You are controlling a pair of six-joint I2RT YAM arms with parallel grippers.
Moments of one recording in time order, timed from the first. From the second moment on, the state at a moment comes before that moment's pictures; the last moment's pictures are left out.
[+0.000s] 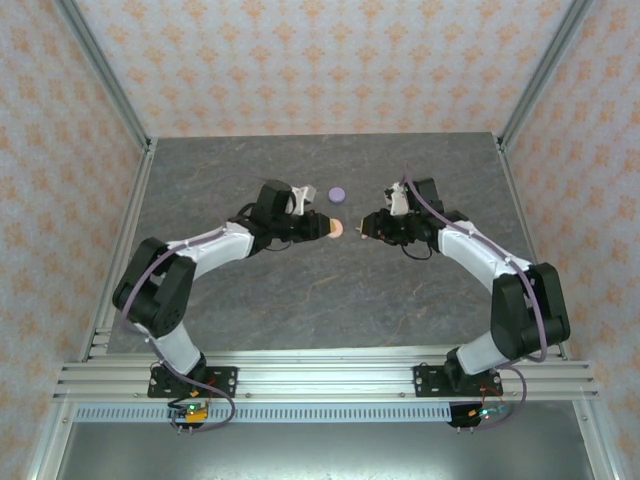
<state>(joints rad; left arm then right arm) -0.45 1.68 1.02 0.01 0.57 -0.65 0.30 1.48 0.97 -0.36 -0.60 0.51</state>
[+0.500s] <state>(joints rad) -0.44 1.45 1.04 -0.24 0.77 -0.30 0.32 1.37 1.00 -0.37 -0.87 0.35</state>
